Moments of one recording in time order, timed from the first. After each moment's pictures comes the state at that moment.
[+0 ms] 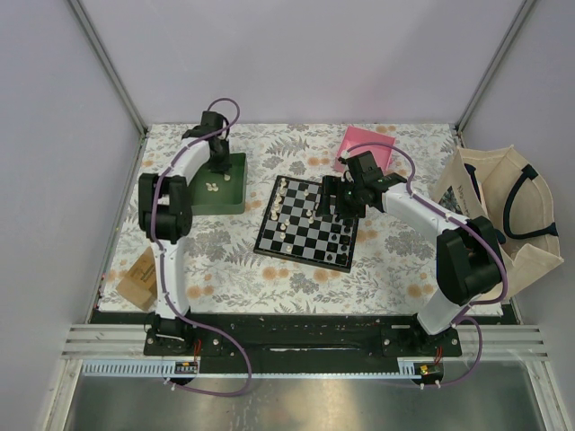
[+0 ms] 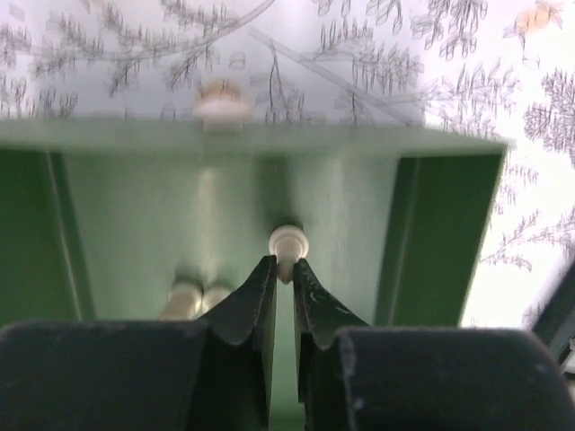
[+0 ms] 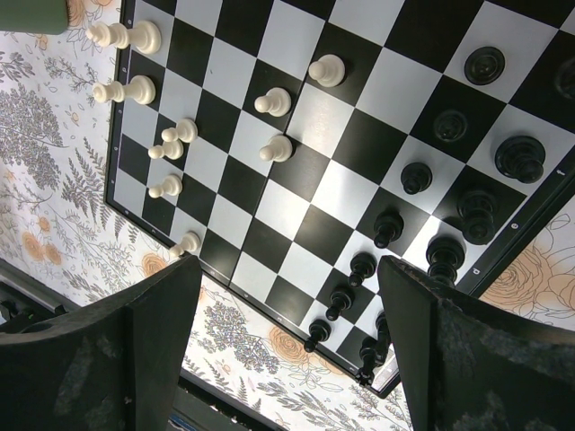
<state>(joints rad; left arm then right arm) -0.12 2.29 1.94 -0.68 -0.04 -0.19 0.44 1.66 1.19 -0.47 -0.25 0.46</state>
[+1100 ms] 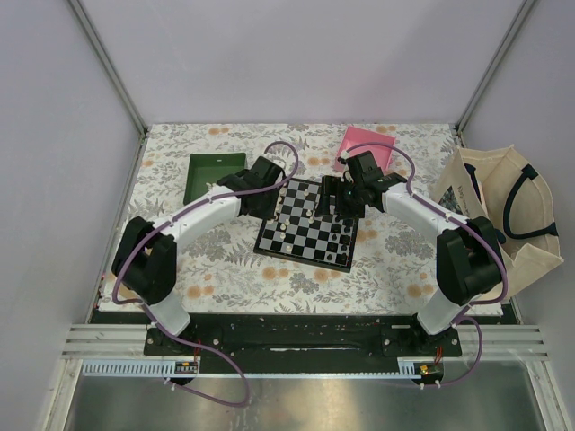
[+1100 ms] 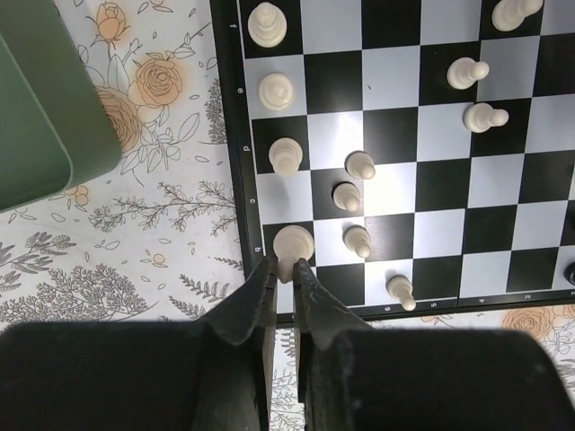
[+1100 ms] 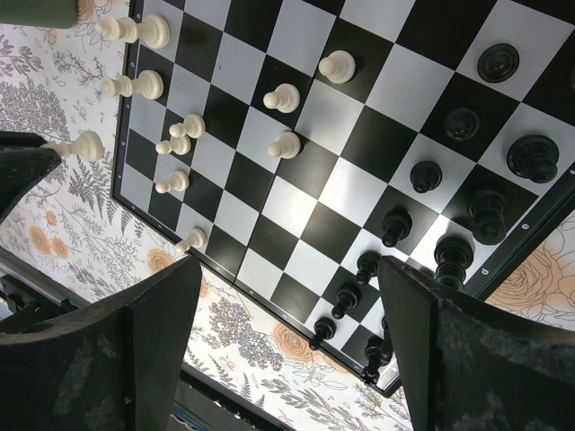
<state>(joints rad) -0.61 1.67 1.28 -0.63 -0.13 -0.29 0.44 1.66 1.19 -0.47 -0.27 0.46</state>
